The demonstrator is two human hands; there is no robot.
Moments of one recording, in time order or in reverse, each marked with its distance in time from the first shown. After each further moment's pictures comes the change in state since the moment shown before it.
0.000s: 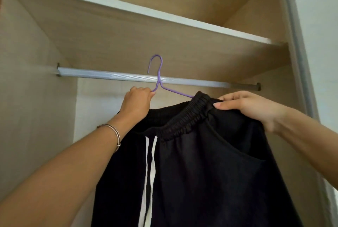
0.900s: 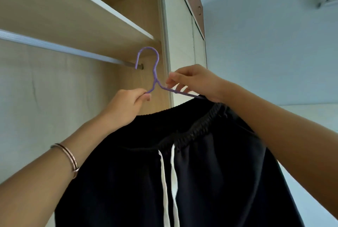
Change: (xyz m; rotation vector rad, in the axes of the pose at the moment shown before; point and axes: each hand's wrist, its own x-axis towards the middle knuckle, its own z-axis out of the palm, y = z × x) left_hand -0.161 0.078 -0.120 -1.076 -0.301 0.470; right_hand -0.199 -0.110 0.127 -0.764 0.594 0.143
